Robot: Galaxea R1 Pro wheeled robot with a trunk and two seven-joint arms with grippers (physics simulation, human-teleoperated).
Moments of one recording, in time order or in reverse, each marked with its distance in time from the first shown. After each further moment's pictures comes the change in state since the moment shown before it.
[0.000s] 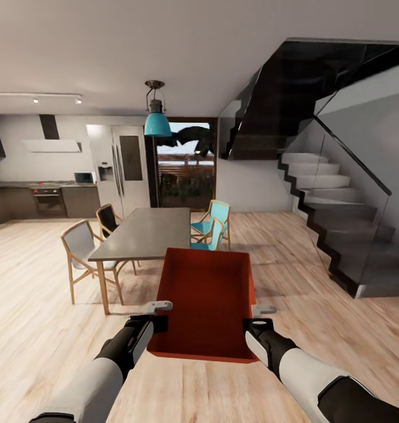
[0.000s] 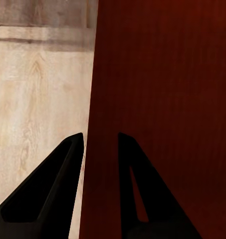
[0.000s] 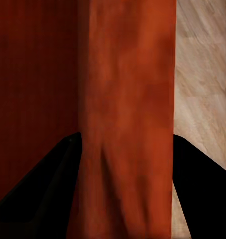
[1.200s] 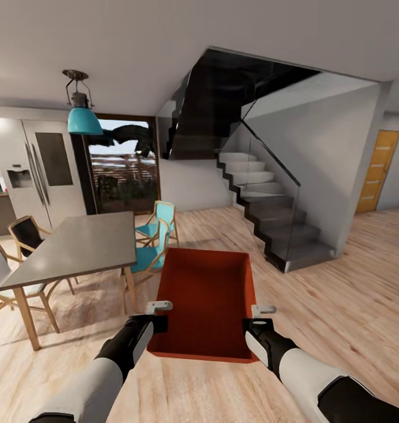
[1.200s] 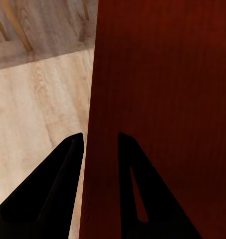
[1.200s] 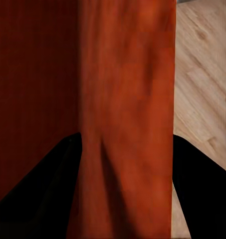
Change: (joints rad) left arm 0.000 0.000 0.000 0.001 0.000 -0.001 0.000; right arm 0.000 0.000 0.000 0.000 0.000 0.000 0.000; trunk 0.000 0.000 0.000
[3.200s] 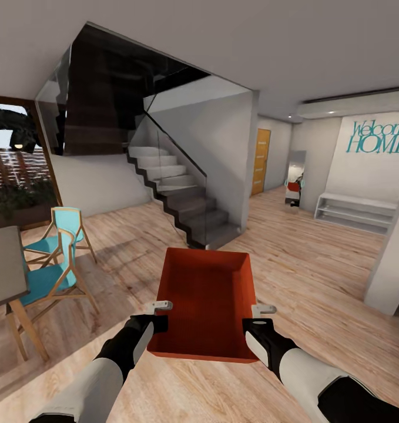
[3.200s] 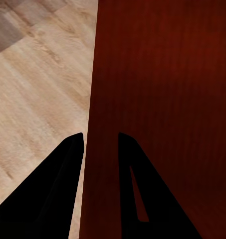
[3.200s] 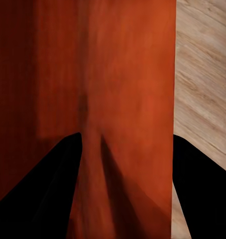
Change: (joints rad) left arm 0.000 -0.001 0.001 -0.001 -0.003 0.001 0.000; right arm 0.000 -0.001 0.001 0.000 -0.001 0.000 0.001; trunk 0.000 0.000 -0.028
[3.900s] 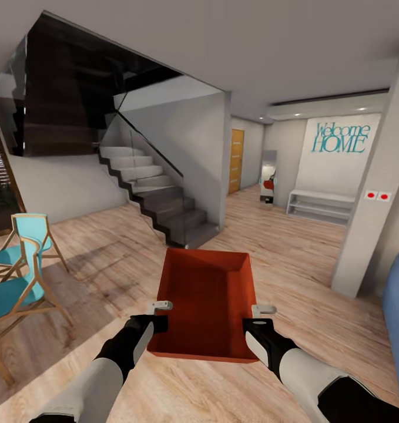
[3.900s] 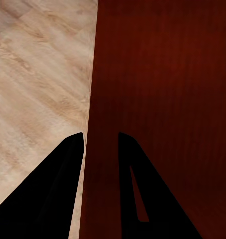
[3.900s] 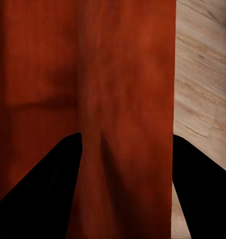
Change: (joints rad) left arm 0.000 0.000 0.000 0.001 0.000 0.000 0.000; right arm 0.000 0.000 0.000 0.001 -0.001 0.000 0.000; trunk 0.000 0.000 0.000
